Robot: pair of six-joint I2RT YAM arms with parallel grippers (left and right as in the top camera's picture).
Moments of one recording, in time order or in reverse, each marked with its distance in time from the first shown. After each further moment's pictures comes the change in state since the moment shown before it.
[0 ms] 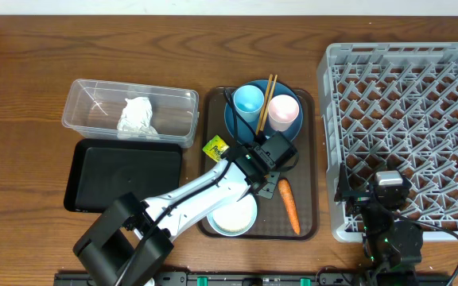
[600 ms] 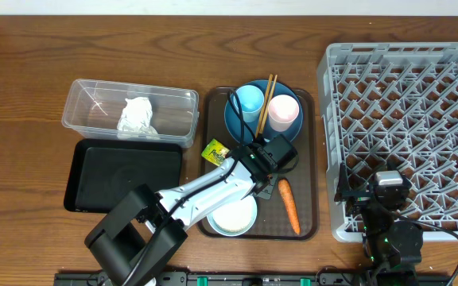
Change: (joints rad) left arm 0.000 0.062 -0.004 0.001 -0.034 0.000; right arm 0.000 0.000 0.000 0.000 0.000 0.000
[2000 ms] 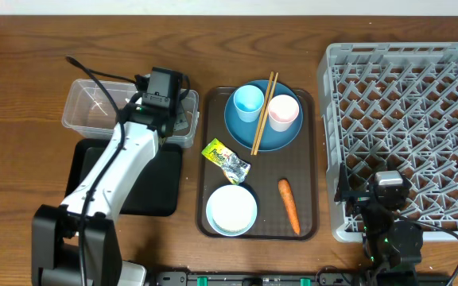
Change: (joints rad) left arm 0.640 -0.193 0.016 0.063 -0.147 0.002; right arm 0.000 0.000 0.000 0.000 0.000 0.000
